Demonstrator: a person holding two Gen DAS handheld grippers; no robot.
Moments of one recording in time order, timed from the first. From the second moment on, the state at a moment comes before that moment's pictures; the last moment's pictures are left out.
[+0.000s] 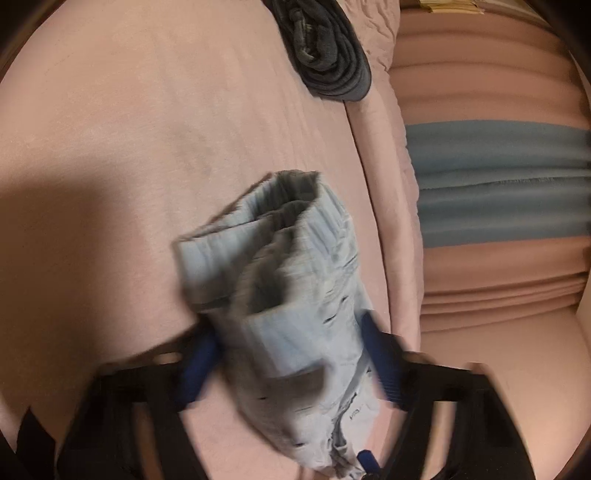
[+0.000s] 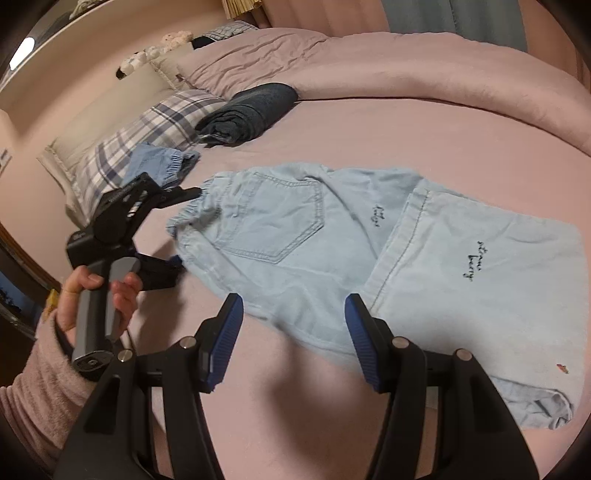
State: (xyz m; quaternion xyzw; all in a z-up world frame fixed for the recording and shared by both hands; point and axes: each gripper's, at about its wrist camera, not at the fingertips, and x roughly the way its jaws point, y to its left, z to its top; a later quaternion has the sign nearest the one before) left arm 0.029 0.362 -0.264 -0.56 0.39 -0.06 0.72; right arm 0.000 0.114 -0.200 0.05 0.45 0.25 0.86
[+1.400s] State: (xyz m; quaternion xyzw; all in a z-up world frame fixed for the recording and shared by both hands) left arm -0.009 0.013 -0.165 0.05 0.41 -0.32 0.86; right arm 0.004 -0.101 -0.244 0.58 0.37 0.27 0.68
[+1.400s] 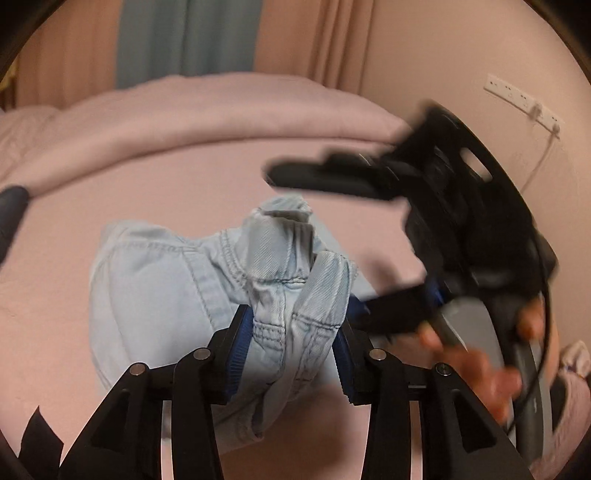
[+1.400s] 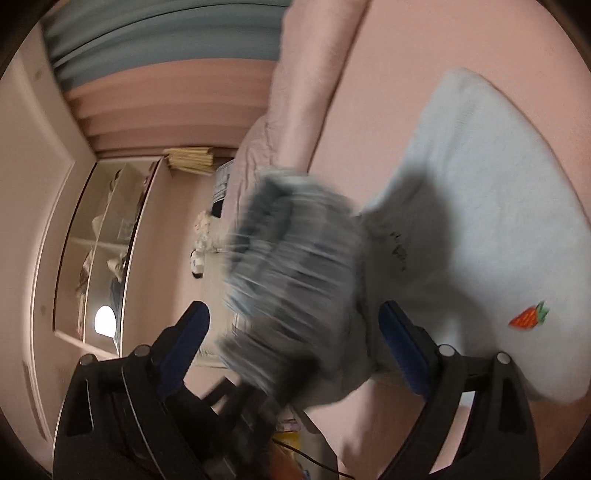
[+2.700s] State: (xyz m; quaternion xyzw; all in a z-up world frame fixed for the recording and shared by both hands) left arm 0.056 0.143 -0.194 -0.21 0.48 -0.24 0.82; right arm 0.033 -0.157 -0.184 0.35 0.46 0.11 0.81
